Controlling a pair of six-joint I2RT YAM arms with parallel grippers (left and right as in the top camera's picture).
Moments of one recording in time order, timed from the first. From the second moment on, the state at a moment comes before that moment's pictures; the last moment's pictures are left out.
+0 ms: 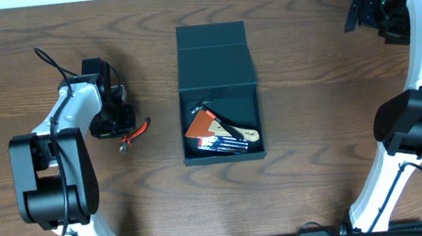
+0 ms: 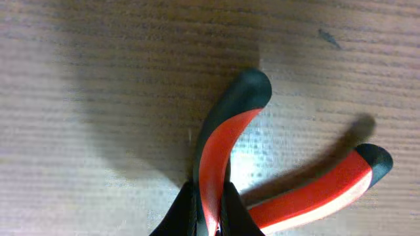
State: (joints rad) left arm 0.01 1.94 1.24 -0.89 0.09 -0.04; right arm -0.24 2.22 2.38 -1.55 -0.06 0.18
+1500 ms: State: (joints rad) left arm -0.55 1.82 1.41 -0.81 0.12 0.78; right arm -0.24 2.22 2.38 -1.61 -0.06 0.18
